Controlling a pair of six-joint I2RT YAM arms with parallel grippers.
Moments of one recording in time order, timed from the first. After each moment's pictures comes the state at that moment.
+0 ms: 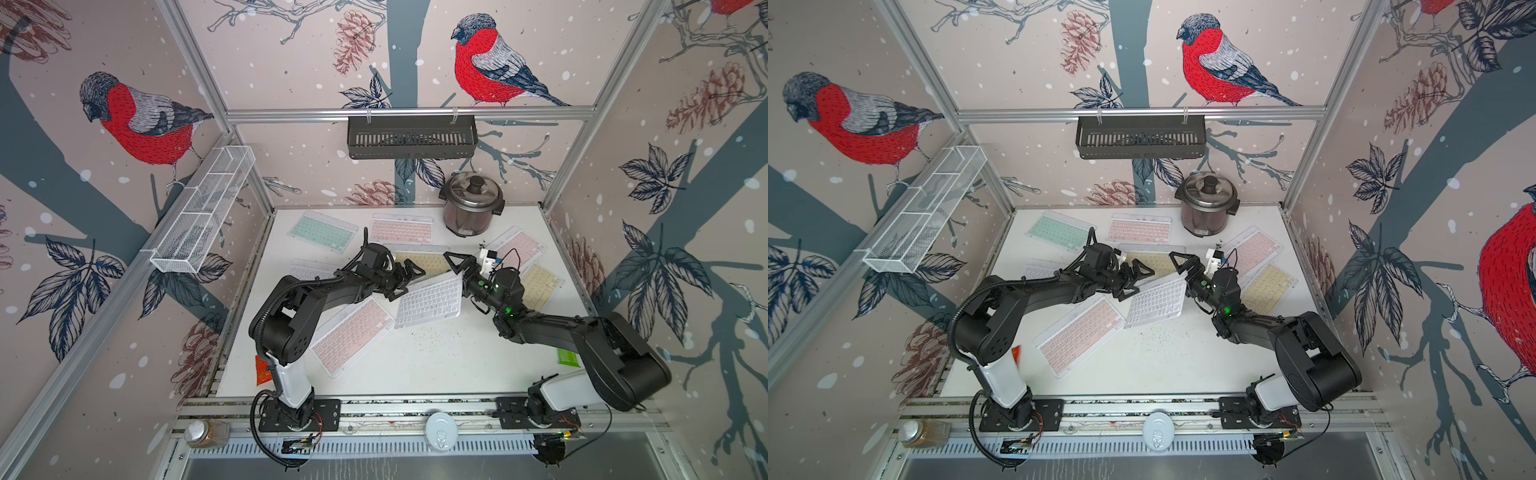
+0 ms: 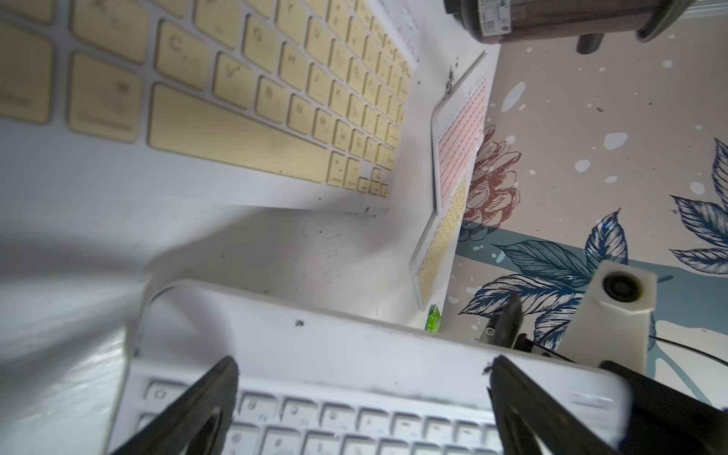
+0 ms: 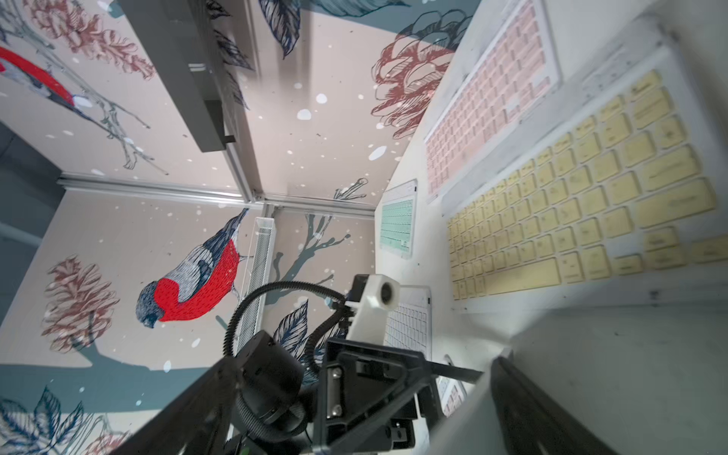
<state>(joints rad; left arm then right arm) -0.53 1.80 0.96 0.18 0.61 -1.11 0.44 1.43 0.43 0.91 -0.33 1.37</state>
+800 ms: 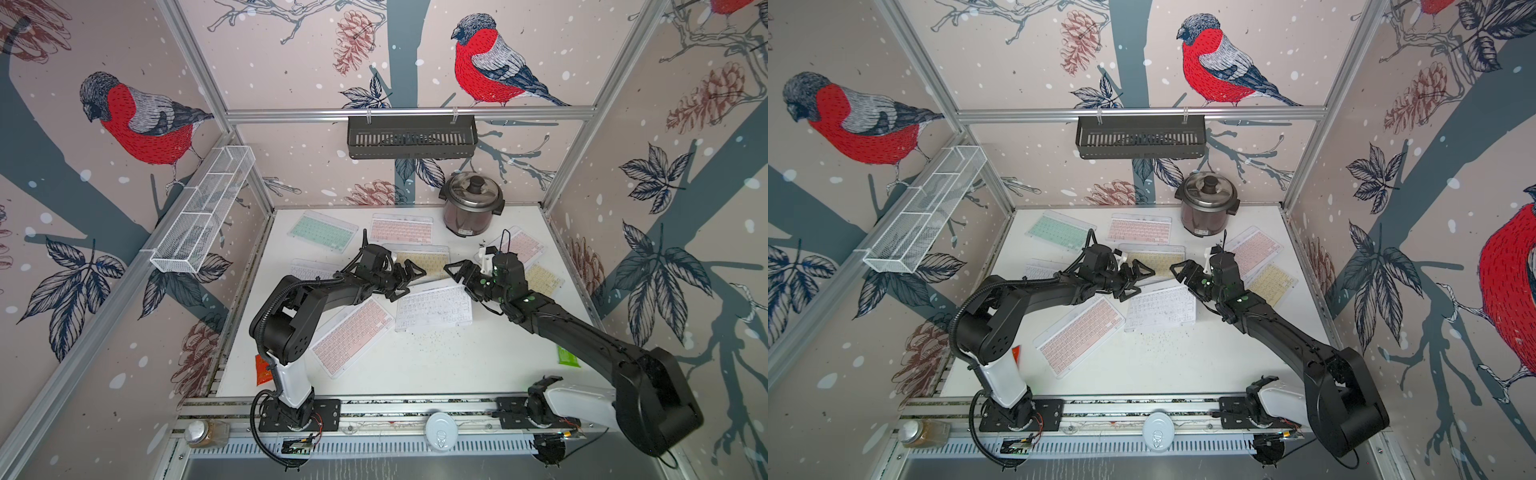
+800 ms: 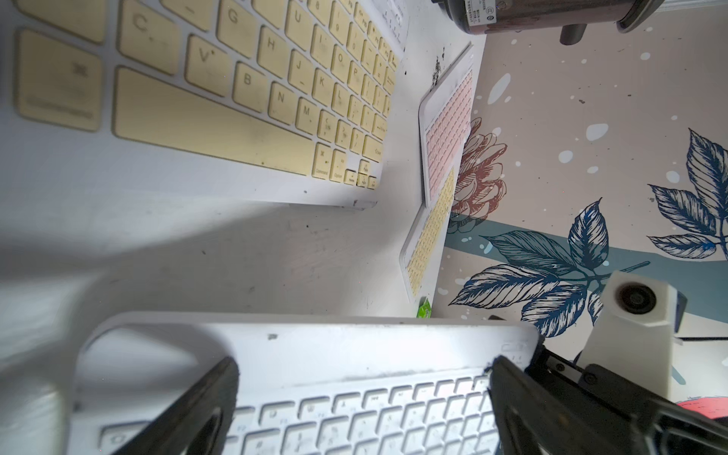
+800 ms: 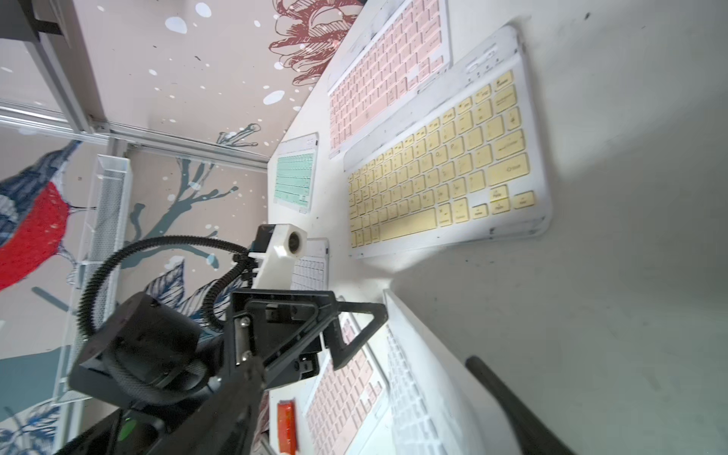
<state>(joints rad) -0.53 1.81 0.94 0.22 0.65 -1.13 0.44 1.22 0.66 0.04 -0.34 1.01</state>
